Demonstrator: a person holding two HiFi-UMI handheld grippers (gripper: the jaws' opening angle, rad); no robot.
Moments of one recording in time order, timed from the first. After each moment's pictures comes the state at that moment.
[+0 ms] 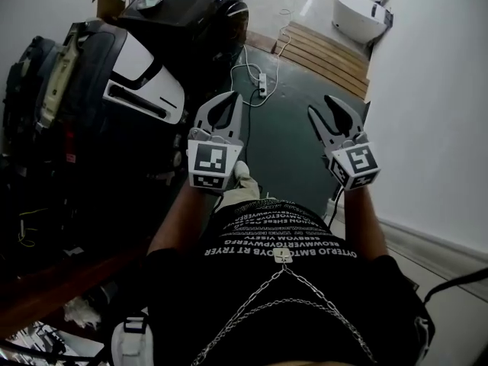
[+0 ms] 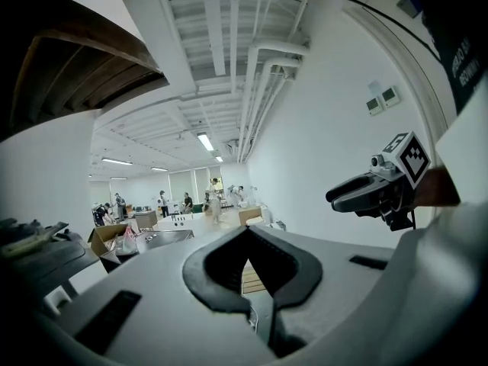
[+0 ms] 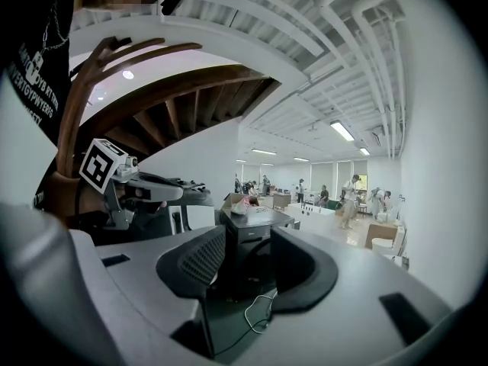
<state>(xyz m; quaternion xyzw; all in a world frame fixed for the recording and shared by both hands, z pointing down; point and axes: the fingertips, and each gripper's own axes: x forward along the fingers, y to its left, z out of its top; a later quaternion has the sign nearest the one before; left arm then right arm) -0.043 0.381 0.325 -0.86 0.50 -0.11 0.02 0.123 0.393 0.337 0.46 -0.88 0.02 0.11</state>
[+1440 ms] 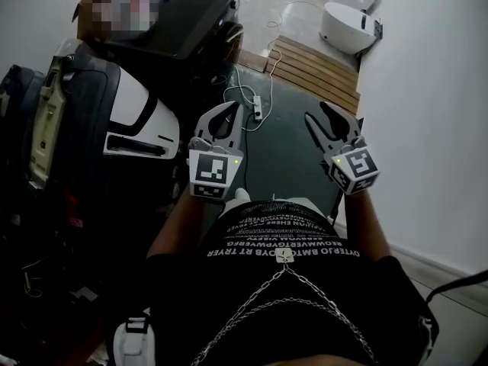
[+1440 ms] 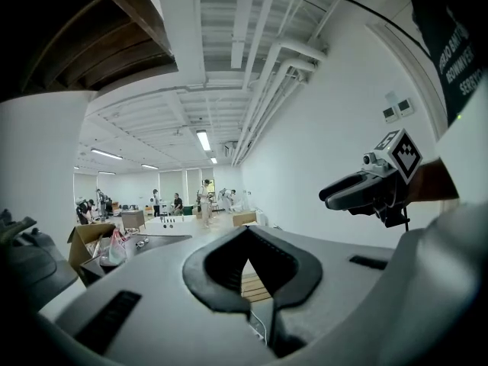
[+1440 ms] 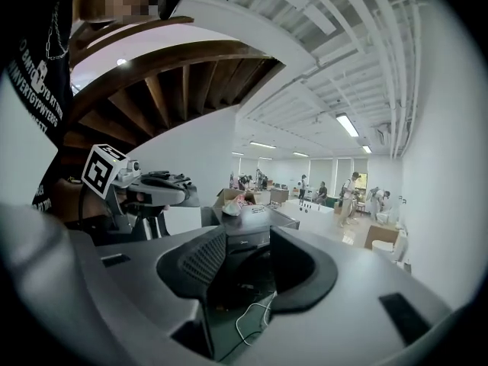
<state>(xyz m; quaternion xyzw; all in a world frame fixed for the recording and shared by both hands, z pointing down) -0.134 0.195 0.336 -0.88 0.46 -0.09 0.00 0.024 0.211 0.335 0.46 -0.87 0.02 0.14</state>
